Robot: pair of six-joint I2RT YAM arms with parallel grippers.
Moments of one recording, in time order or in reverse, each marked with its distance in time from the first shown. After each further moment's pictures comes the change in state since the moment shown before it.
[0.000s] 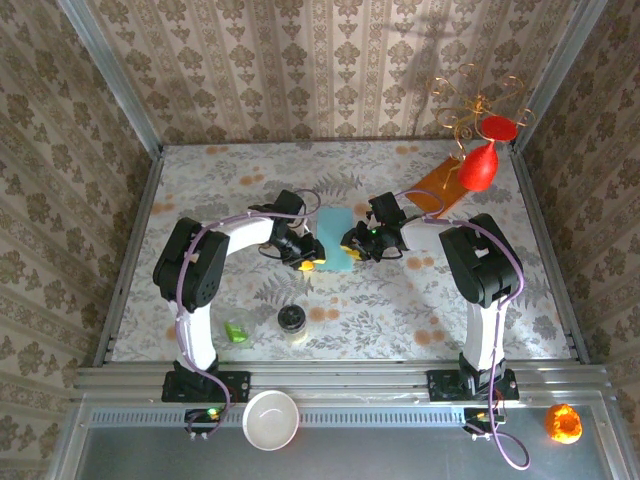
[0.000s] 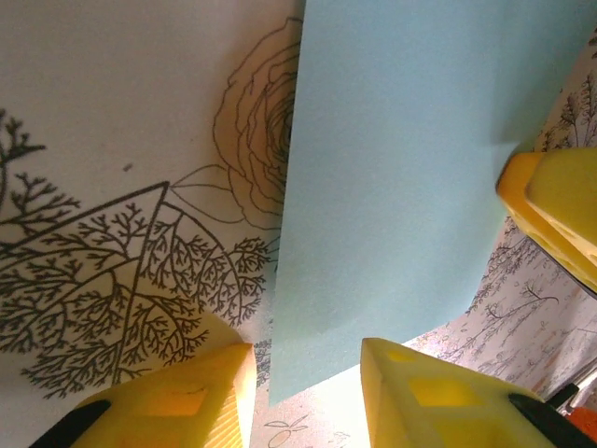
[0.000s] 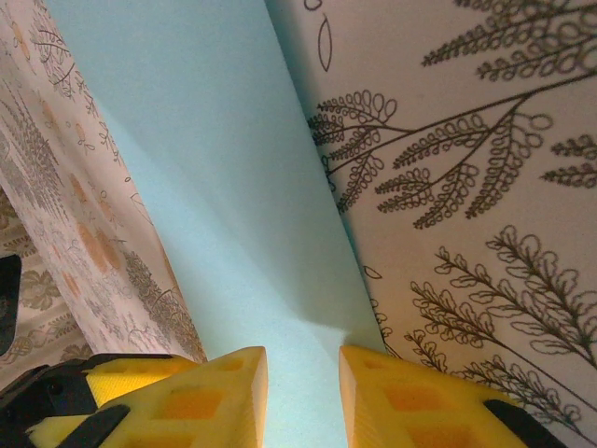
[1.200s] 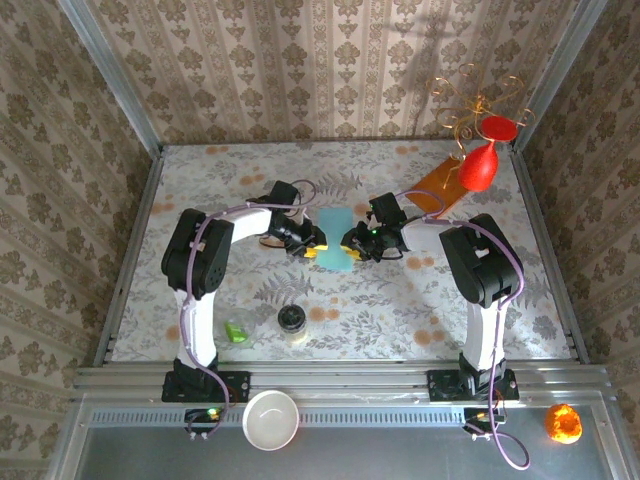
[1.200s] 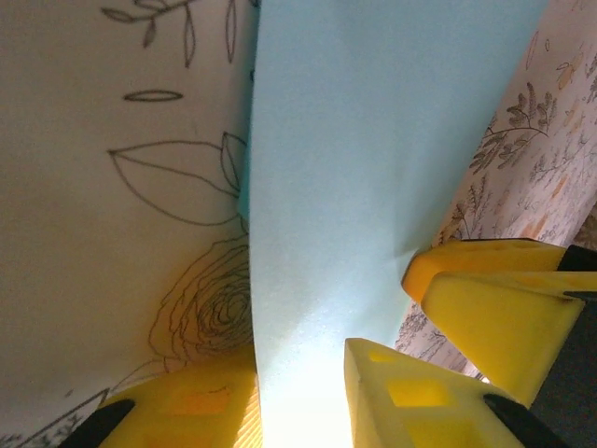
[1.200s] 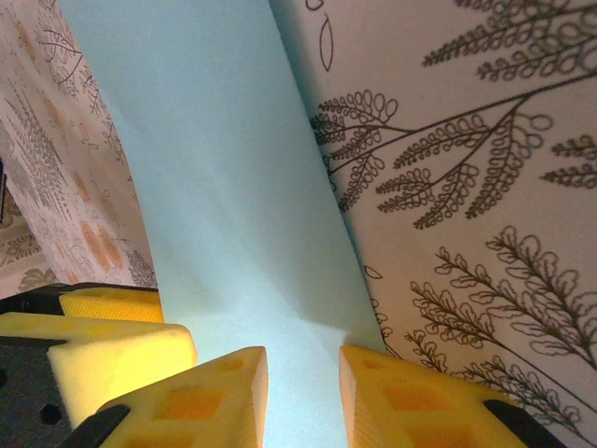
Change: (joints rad) left arm 0.075 0.120 0.103 0.092 0.170 -0.039; right arm -0.002 -0.001 -0.010 0.017 -0.004 0.000
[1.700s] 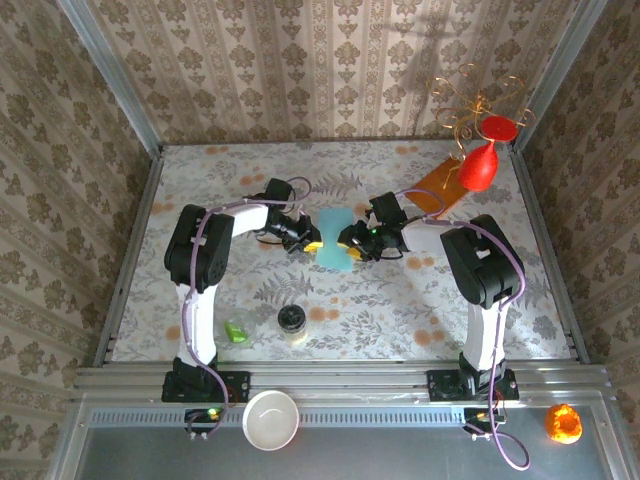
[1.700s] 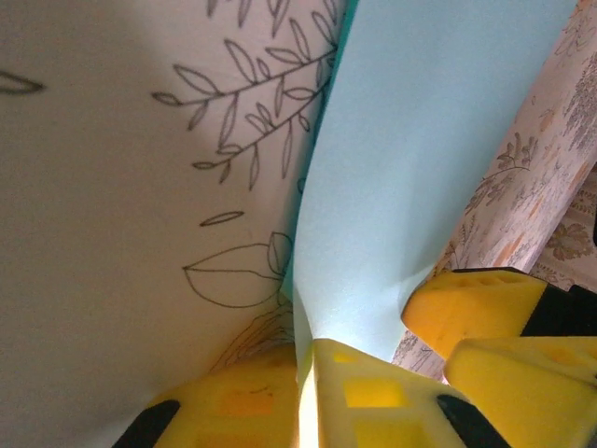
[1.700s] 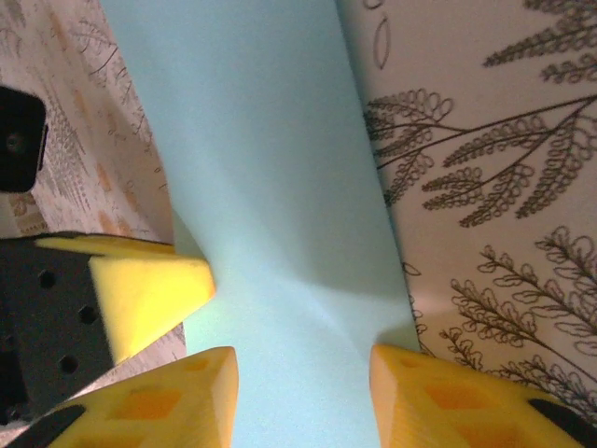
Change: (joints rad) left arm 0.044 0.059 0.045 0.003 0.060 0.008; right arm 0.001 -0.015 -0.008 0.027 -0.014 -0.023
